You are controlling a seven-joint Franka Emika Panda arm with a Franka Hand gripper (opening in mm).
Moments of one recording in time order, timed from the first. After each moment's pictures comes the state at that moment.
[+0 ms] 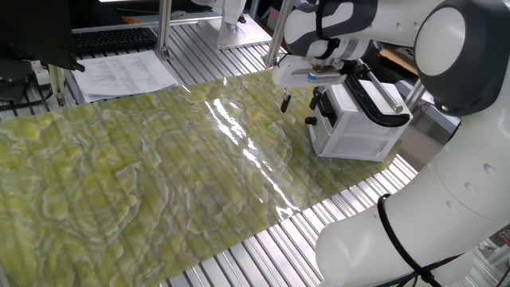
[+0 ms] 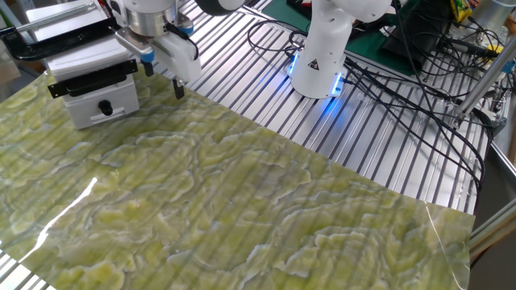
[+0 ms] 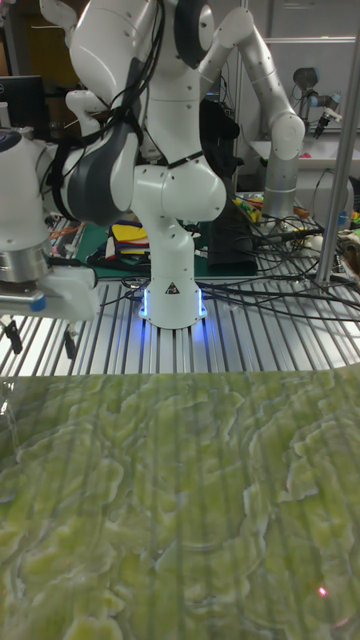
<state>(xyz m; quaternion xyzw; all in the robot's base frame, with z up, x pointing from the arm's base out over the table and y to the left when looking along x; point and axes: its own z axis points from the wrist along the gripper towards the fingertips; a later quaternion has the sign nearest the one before) 0.451 -0.211 0.257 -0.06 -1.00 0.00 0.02</state>
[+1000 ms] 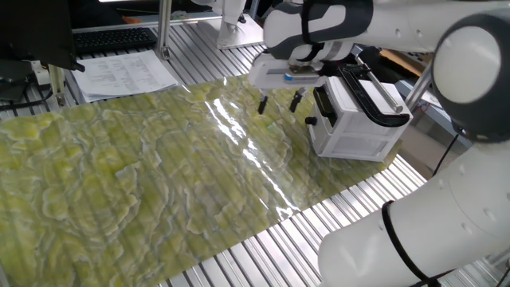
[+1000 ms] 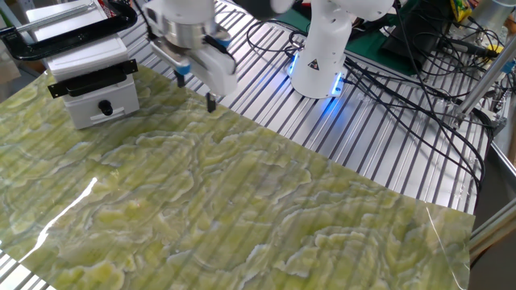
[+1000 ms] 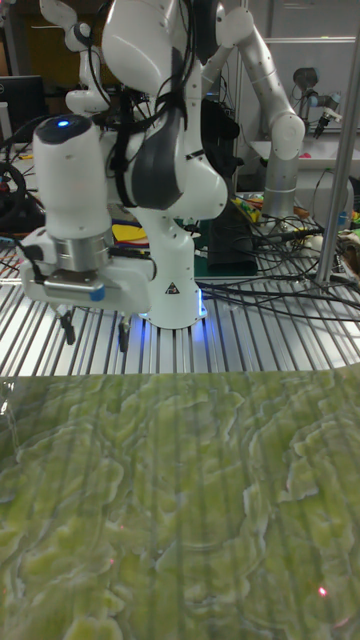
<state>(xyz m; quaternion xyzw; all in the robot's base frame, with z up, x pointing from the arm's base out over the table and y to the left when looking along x) 0.451 -0.128 0.272 -0.10 -0.99 0.00 0.02</state>
